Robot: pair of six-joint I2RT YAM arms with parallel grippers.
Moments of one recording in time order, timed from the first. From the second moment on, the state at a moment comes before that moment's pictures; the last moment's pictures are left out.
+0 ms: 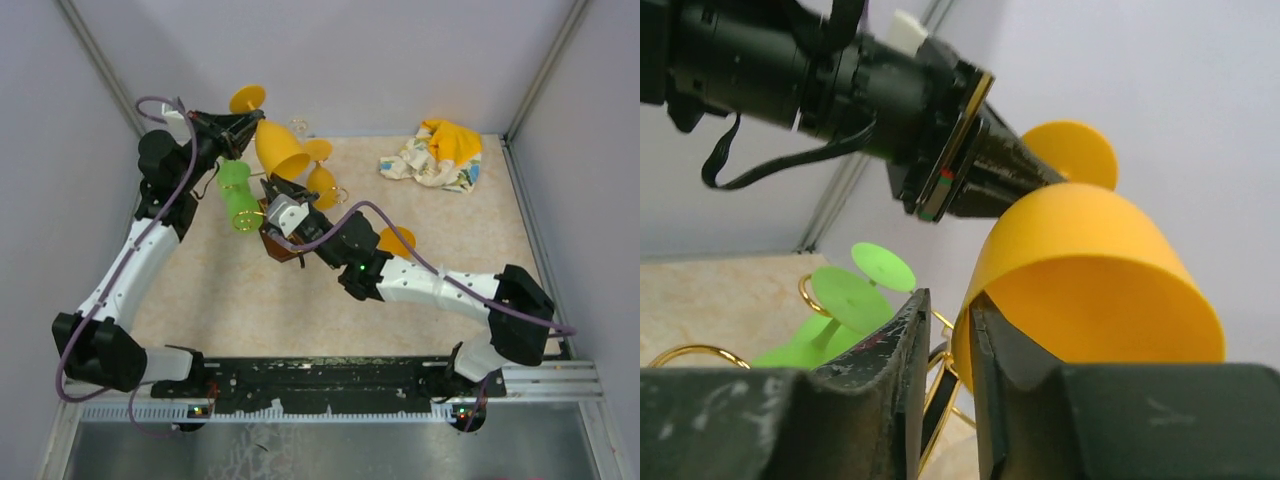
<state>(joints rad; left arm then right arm) -0.24 1.30 1.20 0.32 0.33 -1.56 1.09 1.50 1.09 0.85 0.16 -0.73</state>
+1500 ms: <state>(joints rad) -0.47 0.83 0.96 0.35 0.79 -0.40 0.68 1.49 1.57 -0.10 0.57 -0.19</state>
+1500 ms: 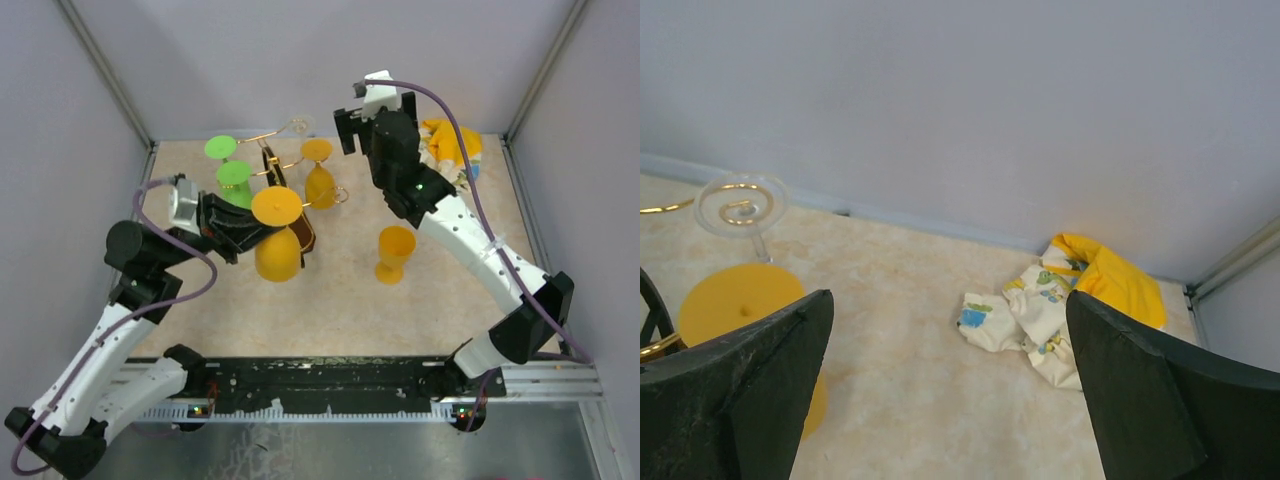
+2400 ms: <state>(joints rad) -0.66 0.55 0.37 0.57 0.27 -0.11 0.64 1.51 1.52 -0.16 0.56 -0.16</state>
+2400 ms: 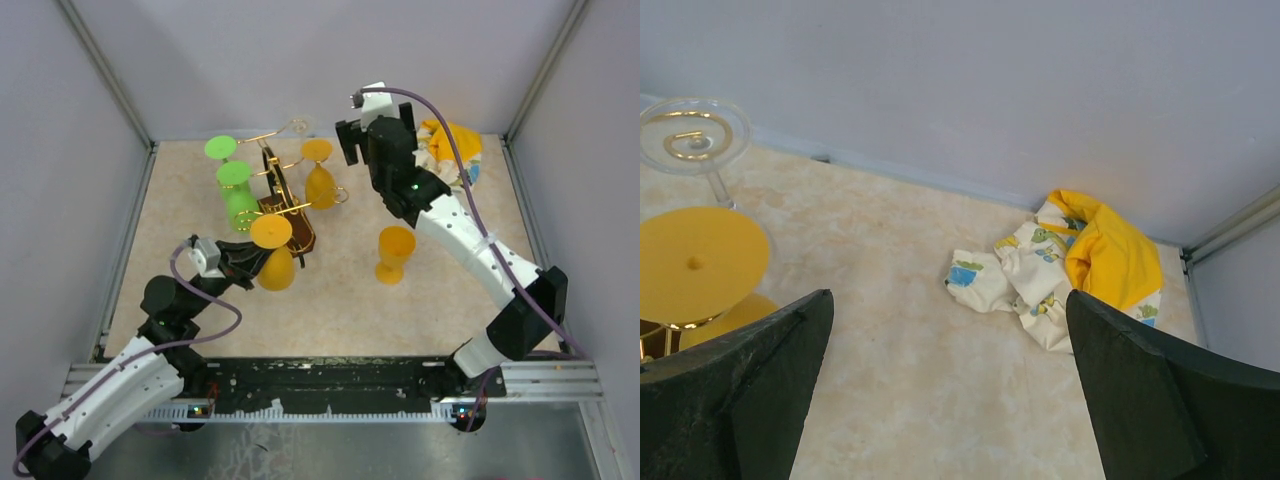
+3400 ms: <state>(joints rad) -0.66 0.56 0.25 0.62 0.00 -0.12 0.63 1.51 1.47 -0.14 0.54 -0.18</state>
